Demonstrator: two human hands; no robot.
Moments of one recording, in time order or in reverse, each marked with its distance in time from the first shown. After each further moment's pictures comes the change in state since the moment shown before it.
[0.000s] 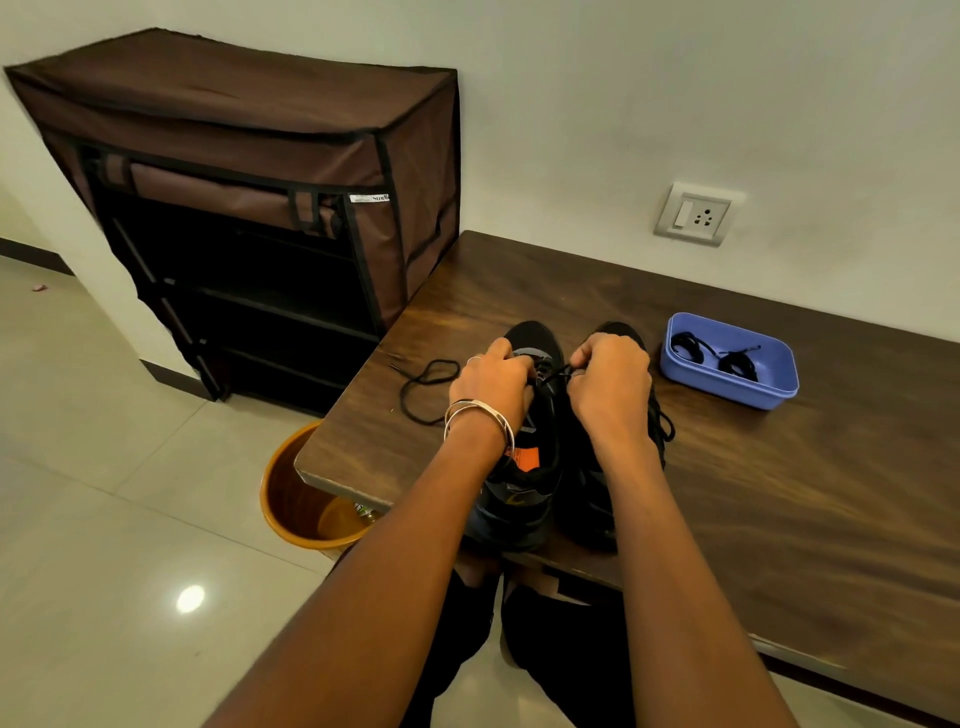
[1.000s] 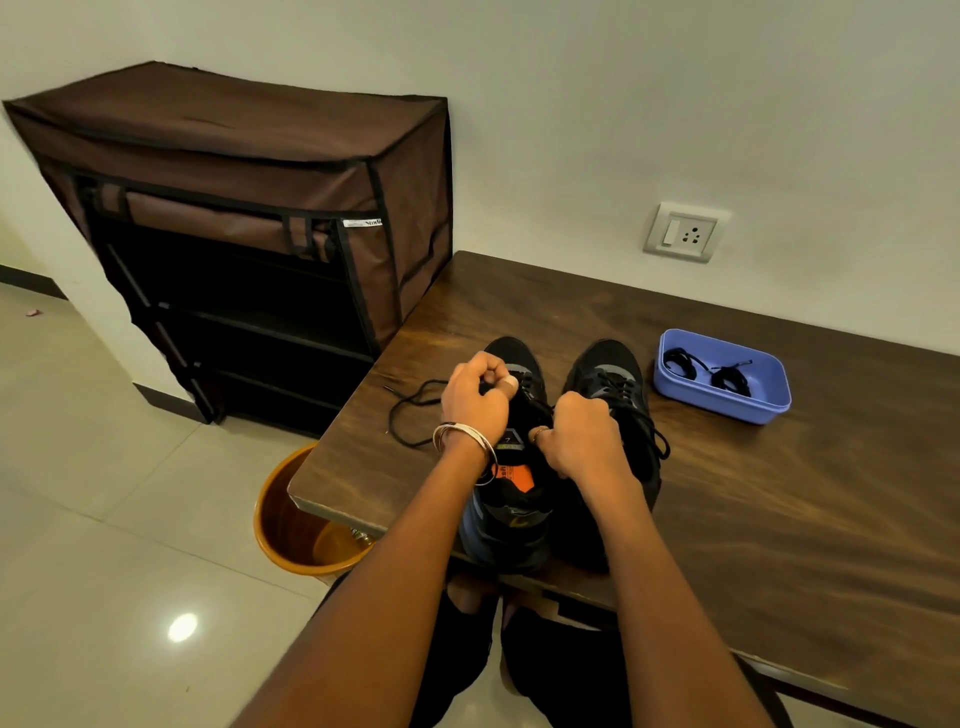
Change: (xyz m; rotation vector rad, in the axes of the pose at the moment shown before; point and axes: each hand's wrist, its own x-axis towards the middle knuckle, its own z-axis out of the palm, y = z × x) left_hand 0.010 -0.006 0.016 -0.887 0.217 -0.325; right_hand -0.015 0.001 0.010 -0.175 -0.367 0.030
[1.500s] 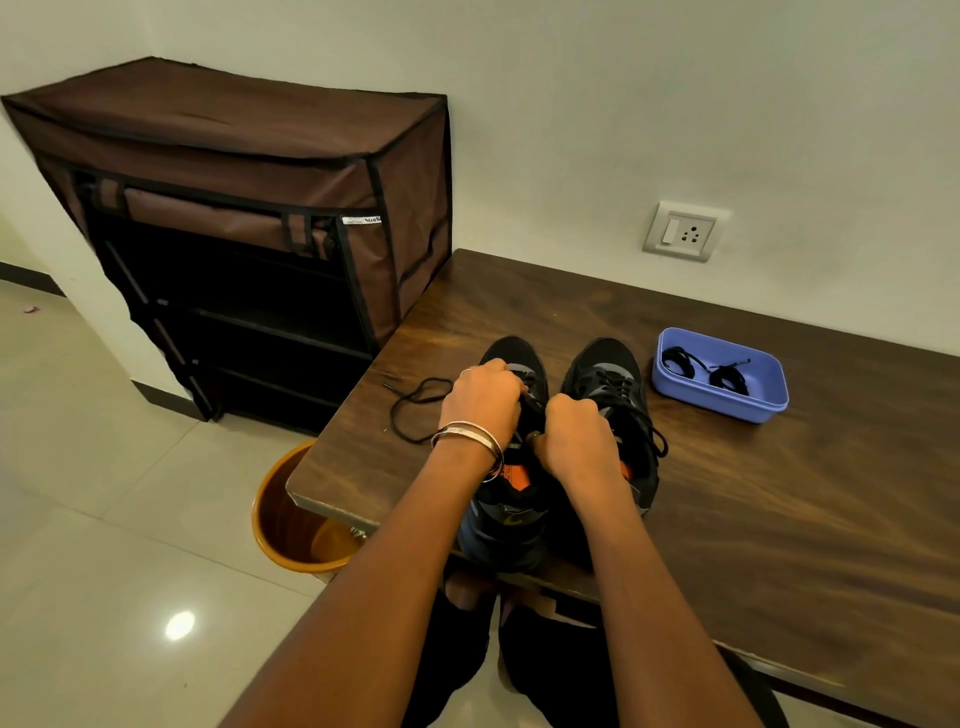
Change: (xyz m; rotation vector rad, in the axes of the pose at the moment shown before) left_hand 0.004 0.013 -0.007 0.909 -0.228 0.423; right_hand -0.006 -0.002 0.004 -0.087 0.009 -0.051
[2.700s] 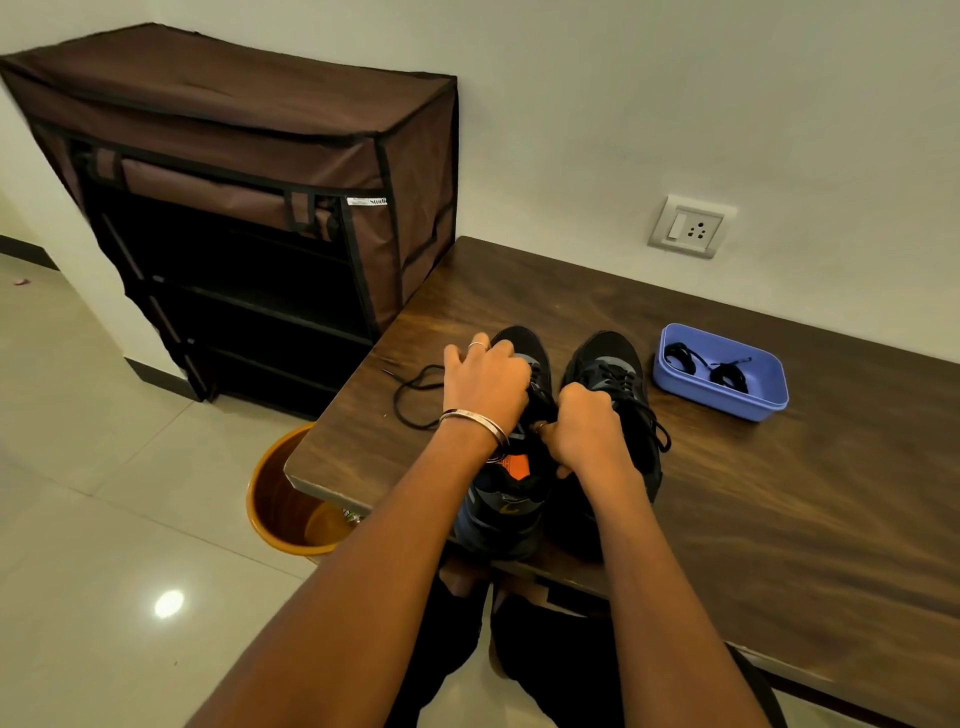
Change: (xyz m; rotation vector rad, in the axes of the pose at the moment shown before) left_hand -0.002 0.009 -0.007 0.185 0.043 0.005; right_hand 0.009 0.006 0.002 0.080 -0.035 0.035
